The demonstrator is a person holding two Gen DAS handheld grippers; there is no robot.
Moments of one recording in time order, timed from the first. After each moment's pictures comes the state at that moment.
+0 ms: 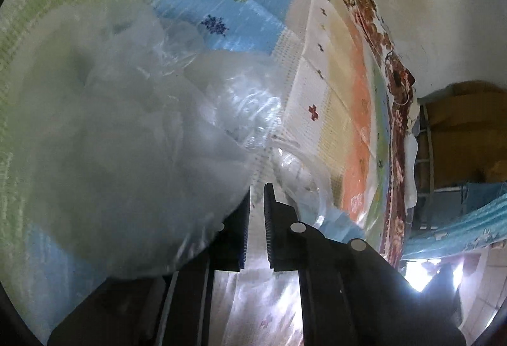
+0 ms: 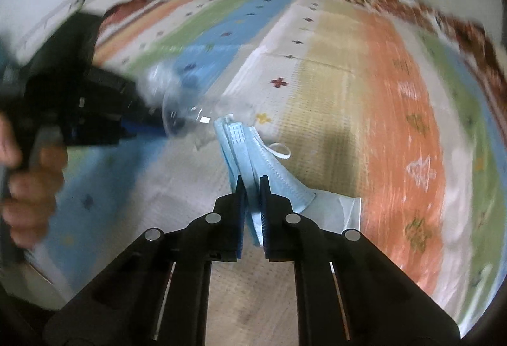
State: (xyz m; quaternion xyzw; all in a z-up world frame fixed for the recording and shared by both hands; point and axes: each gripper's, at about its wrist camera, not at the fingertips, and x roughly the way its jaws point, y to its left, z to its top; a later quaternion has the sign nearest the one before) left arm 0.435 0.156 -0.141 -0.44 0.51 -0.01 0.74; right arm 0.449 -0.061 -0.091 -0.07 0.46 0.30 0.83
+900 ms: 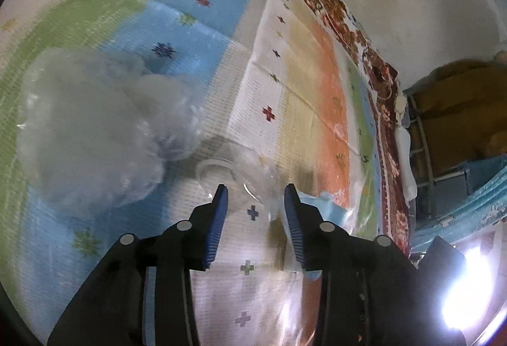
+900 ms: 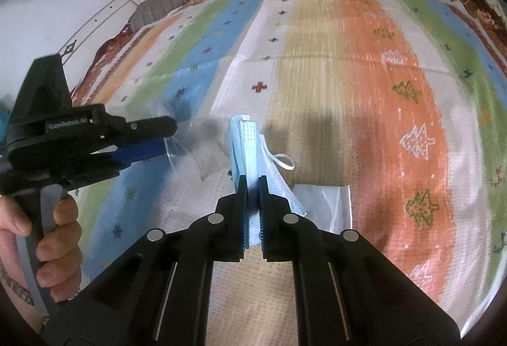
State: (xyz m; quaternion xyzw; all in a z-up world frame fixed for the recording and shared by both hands) left arm 0.437 0.121 -0.107 -0.39 0.47 -0.03 0.79; right arm 0.463 -0.082 -0.090 0.01 0.49 0.29 0.82
